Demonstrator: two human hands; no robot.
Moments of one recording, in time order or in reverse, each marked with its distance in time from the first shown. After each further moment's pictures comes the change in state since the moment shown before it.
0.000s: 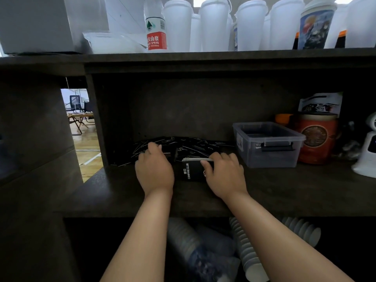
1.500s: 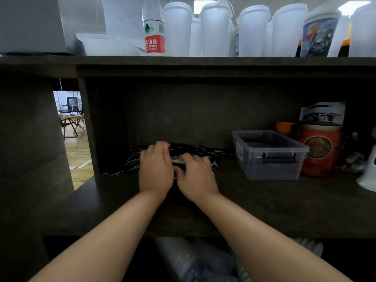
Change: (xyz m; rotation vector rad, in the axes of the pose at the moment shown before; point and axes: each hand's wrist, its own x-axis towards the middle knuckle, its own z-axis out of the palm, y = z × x) left_hand 0.024 0.009 0.011 -0.238 -0.192 0.107; right_hand 0.028 -0.049 0.017 0.236 -0.105 -0.082
